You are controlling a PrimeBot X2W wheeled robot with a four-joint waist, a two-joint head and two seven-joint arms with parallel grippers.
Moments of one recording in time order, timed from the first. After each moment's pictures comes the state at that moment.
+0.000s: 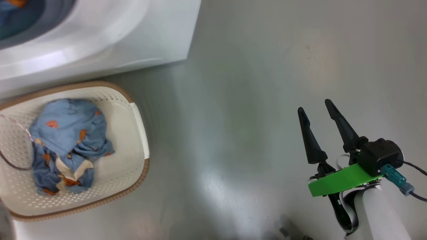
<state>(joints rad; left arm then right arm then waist) -1.21 0.27 0.06 0.84 -0.20 -0.13 -0.14 -0.27 -0.06 0.05 0.09 0.13 0.13 -0.25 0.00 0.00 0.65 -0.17</state>
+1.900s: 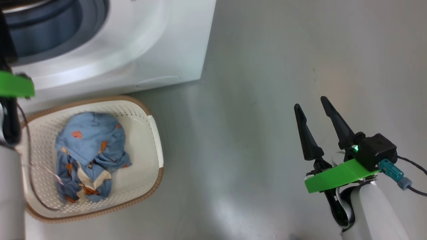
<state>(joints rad) -0.87 0.27 0.01 0.52 -0.29 -0.13 -0.26 -0.31 -0.05 0.07 0.13 0.18 0.13 -0.25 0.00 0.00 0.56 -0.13</state>
